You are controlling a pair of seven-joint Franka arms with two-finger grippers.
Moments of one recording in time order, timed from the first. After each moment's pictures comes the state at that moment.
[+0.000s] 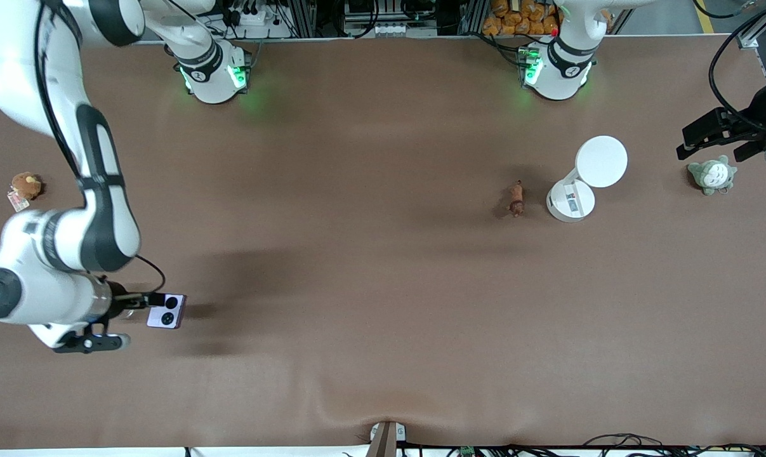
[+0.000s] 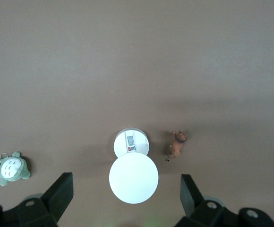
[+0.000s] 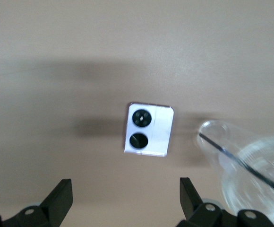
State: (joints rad) left arm 0.01 -0.04 -0.02 -1.56 -0.05 1.54 0.00; right arm 0.02 0.64 -0.02 -1.26 -0.02 1.80 -0.05
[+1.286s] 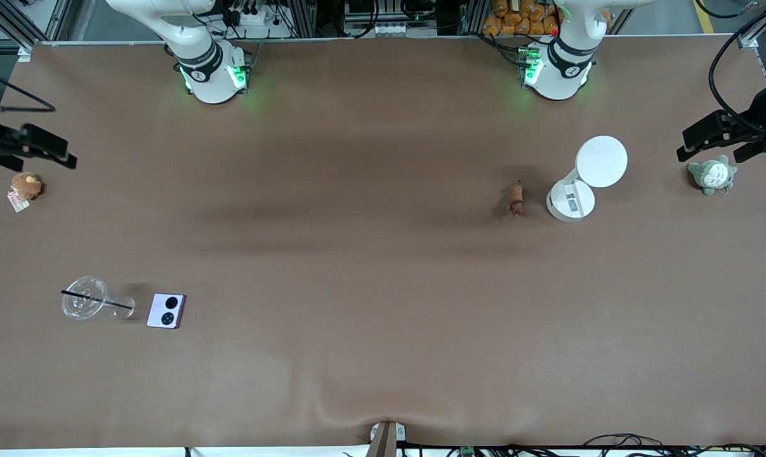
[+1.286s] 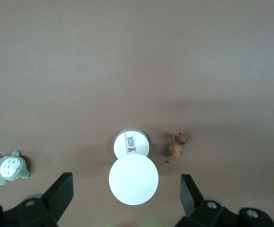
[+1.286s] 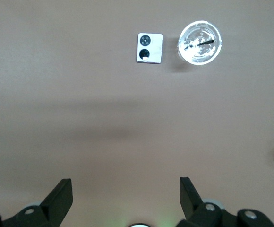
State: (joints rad) left arm 0.02 -0.04 -0.03 -1.57 -0.05 1.55 -0.01; right arm -0.01 -0.01 -0.07 -1.54 0.07 1.45 -0.07
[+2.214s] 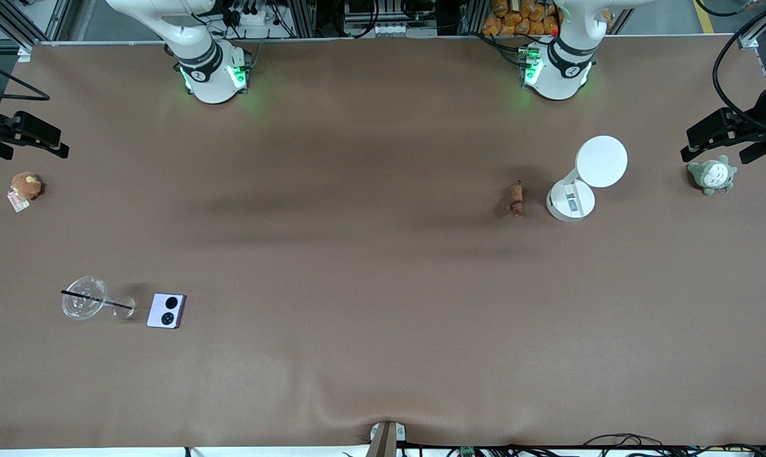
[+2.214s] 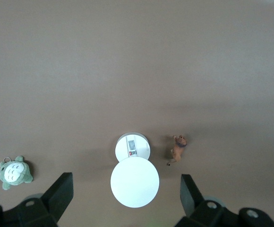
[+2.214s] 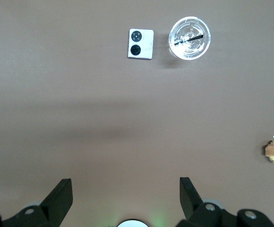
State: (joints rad) left arm 0.02 -0.03 -0.04 -1.54 -0.05 1.54 0.00; right arm -0.01 -0.03 -0.06 -1.55 0.02 1.44 -0.07
